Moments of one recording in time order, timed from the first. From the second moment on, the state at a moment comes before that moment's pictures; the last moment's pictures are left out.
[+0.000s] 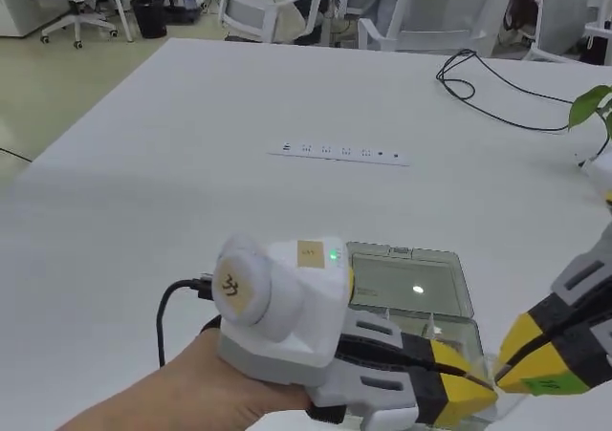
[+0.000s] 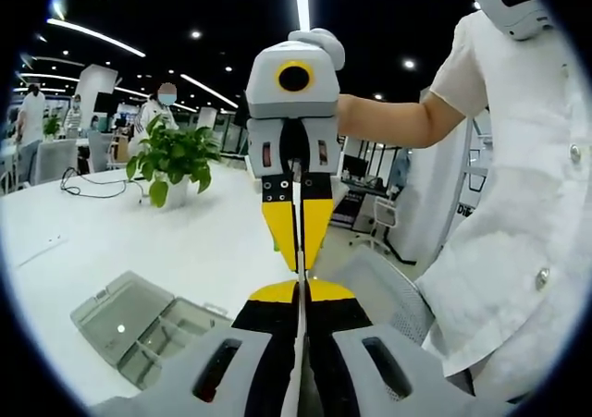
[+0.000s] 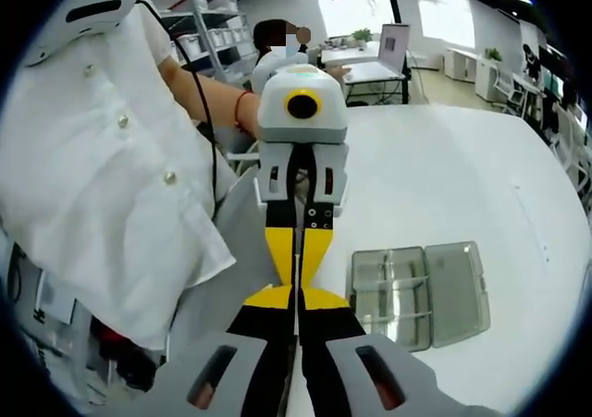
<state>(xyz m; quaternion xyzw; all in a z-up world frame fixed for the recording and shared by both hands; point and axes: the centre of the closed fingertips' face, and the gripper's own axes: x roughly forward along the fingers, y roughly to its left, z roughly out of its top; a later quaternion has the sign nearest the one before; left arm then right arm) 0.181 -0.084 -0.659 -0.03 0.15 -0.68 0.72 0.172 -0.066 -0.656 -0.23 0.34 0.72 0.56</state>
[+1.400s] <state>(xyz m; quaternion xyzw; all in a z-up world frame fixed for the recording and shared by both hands) 0.216 -0.013 -0.713 0.03 0.20 -0.58 0.79 0.250 -0.100 -0.703 -0.30 0.37 0.64 0.61</state>
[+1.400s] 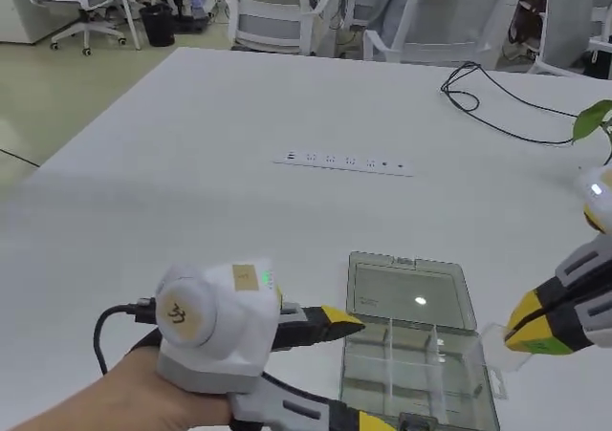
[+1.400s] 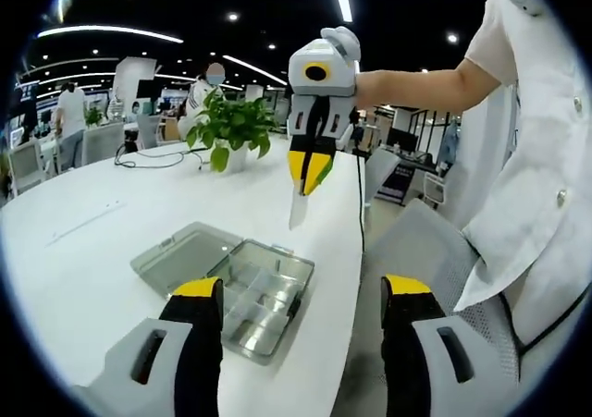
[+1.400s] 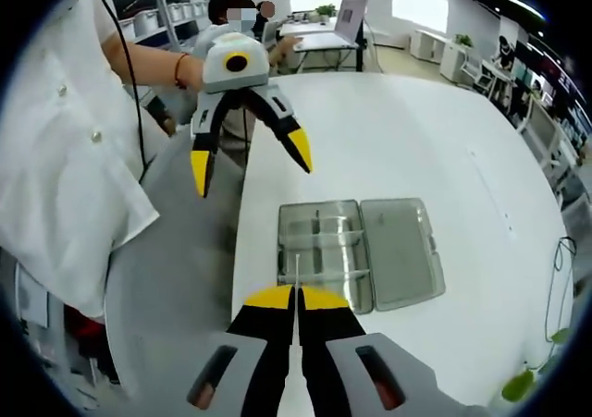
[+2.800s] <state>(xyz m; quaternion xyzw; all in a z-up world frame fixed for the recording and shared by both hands) 0.216 -0.005 -0.737 0.04 0.23 -0.58 0.78 0.274 -0.101 -0.779 -0.36 0.39 0.62 0.58</state>
